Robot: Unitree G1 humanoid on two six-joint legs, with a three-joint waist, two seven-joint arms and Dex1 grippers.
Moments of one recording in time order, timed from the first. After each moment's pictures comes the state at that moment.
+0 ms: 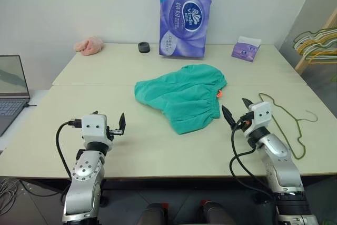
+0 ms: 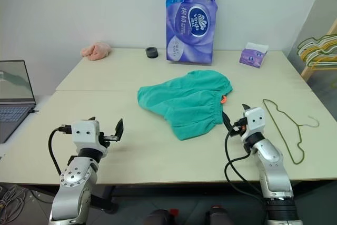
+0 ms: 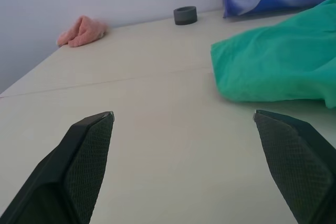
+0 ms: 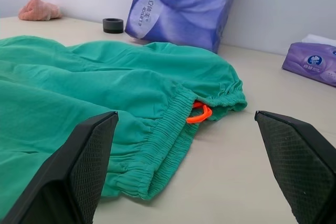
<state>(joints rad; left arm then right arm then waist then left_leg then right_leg) 0.07 0.26 0.20 -0.29 -0.09 0.22 -0.11 -0.14 -0.28 -0.07 -0.05 0.17 0.08 0.37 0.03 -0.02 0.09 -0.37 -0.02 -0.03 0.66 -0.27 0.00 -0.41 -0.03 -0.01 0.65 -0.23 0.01</state>
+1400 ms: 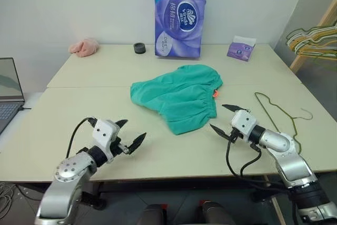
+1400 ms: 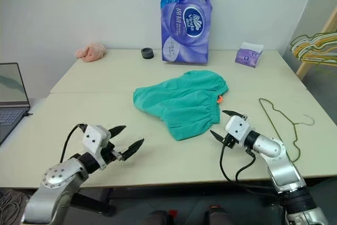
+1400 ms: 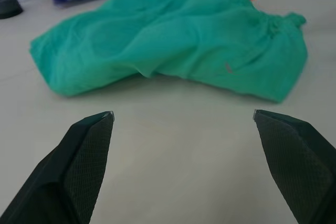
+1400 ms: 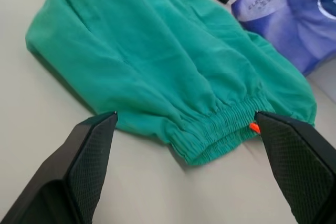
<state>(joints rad) 0.12 0.60 0.16 -0.34 -0.35 0.34 -0.69 -0.25 -0.57 0.16 0.05 -0.09 -0.10 0.66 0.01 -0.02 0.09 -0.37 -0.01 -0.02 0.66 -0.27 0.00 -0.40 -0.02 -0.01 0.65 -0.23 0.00</state>
